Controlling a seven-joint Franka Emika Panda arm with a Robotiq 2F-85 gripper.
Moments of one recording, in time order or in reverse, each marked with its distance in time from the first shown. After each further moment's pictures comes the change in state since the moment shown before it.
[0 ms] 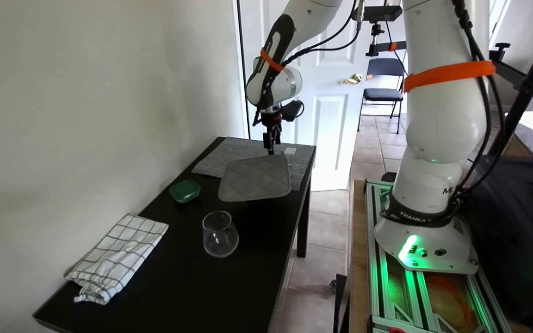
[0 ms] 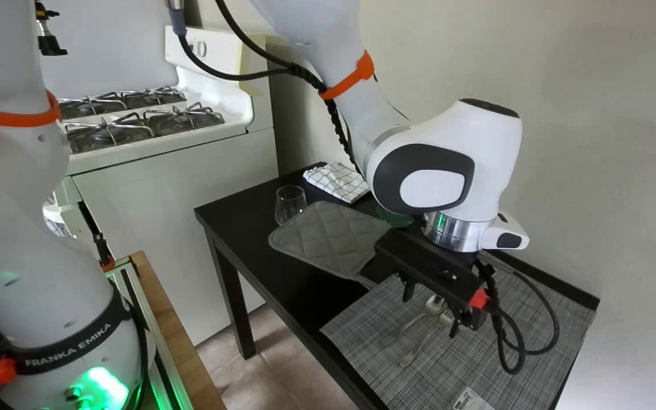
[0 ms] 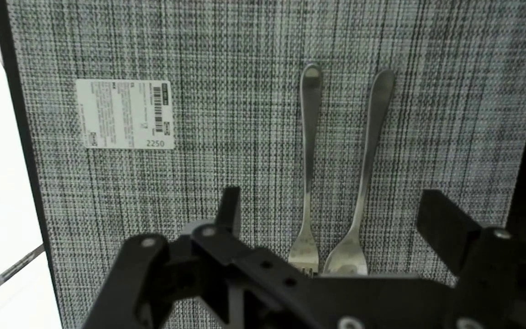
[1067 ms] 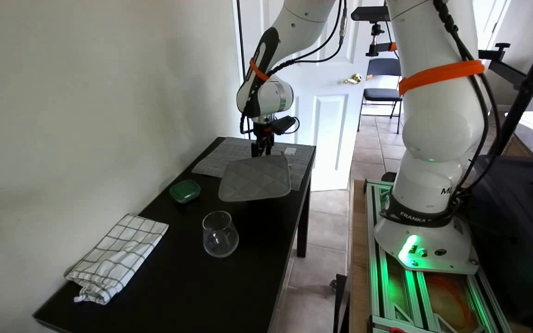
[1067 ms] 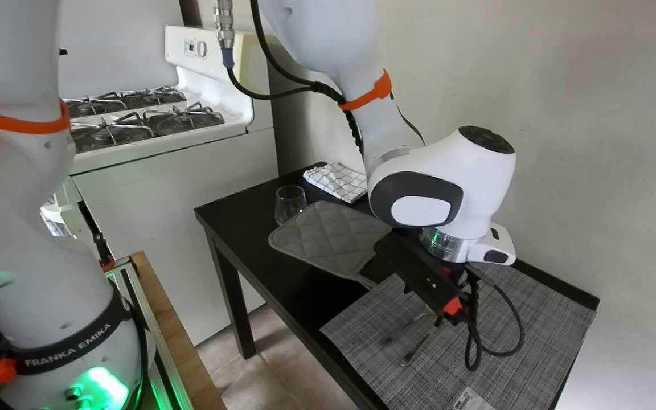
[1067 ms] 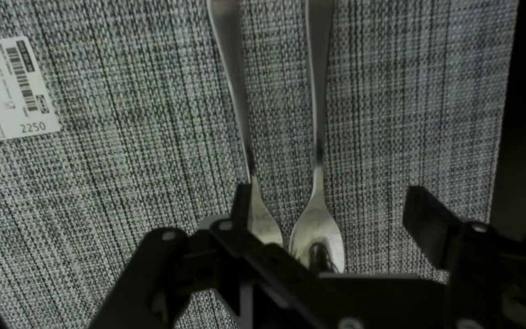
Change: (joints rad) arm -0.061 0.114 0.117 0.057 0.223 0.074 0.001
